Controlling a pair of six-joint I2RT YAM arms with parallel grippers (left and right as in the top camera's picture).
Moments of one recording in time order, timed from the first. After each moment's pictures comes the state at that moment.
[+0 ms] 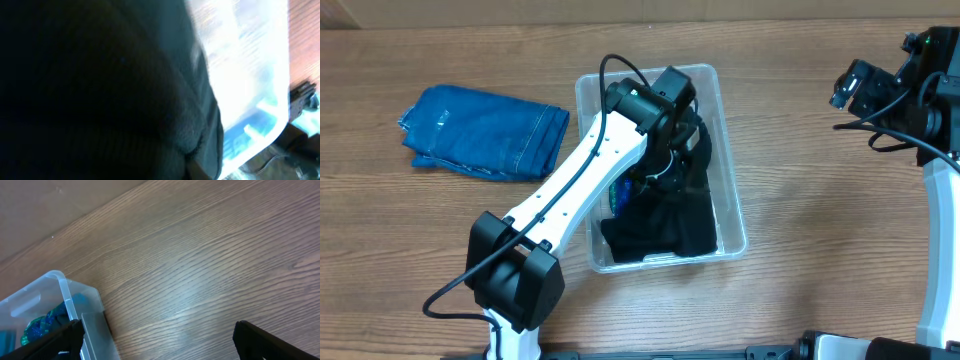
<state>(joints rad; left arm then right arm) -0.62 1.98 1.85 -1.41 0.35 -0.23 -0.18 1.48 1.64 -1.04 -0.07 0.31</state>
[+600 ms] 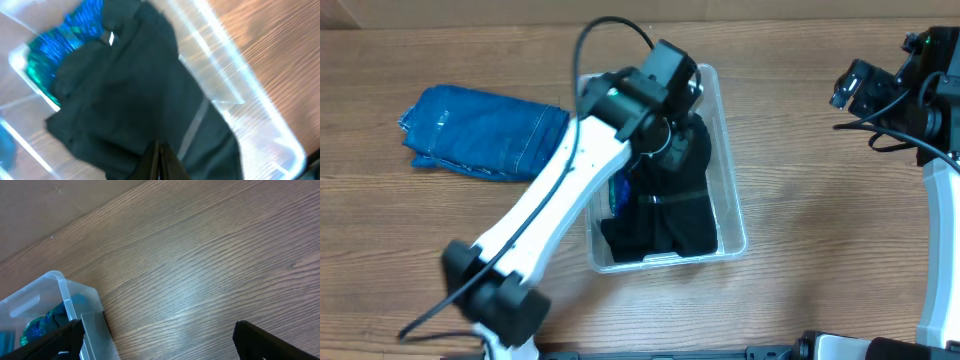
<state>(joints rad) -0.62 1.89 1.92 -1.25 0.10 -0.12 -0.18 1.48 1.64 -1.04 -0.07 0.31</state>
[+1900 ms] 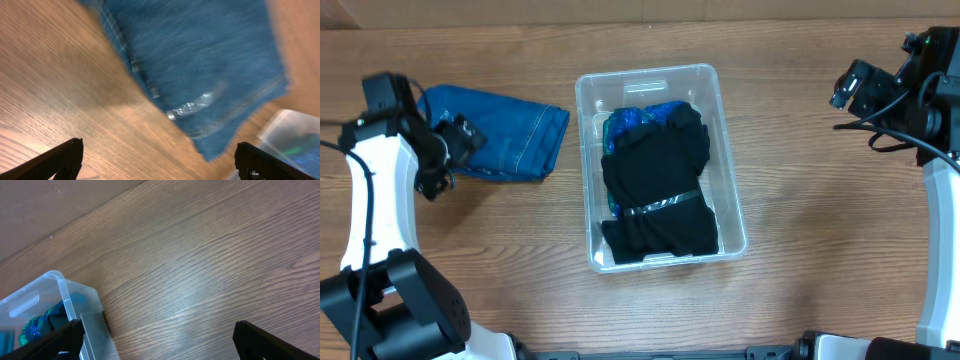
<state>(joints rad) 0.33 1.71 1.44 -1.00 0.13 -0.52 -0.18 1.48 1.64 -1.04 -0.07 0.31</state>
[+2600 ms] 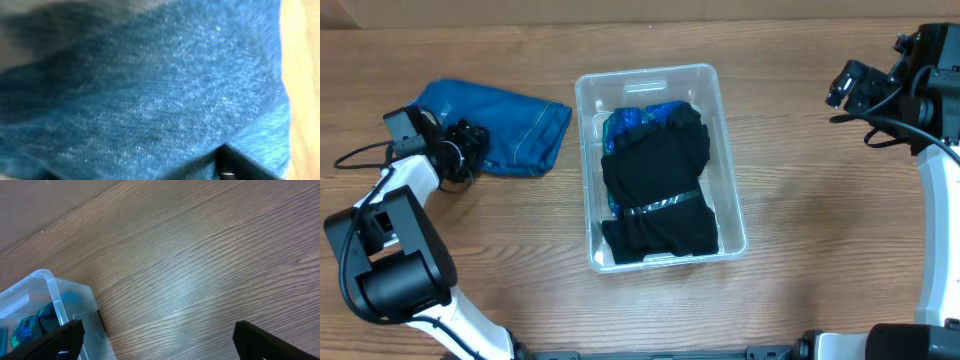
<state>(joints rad) 0.40 1.98 1.15 -0.16 0.40 -0.63 -0.18 1.53 1.64 -1.04 -0.07 0.31</state>
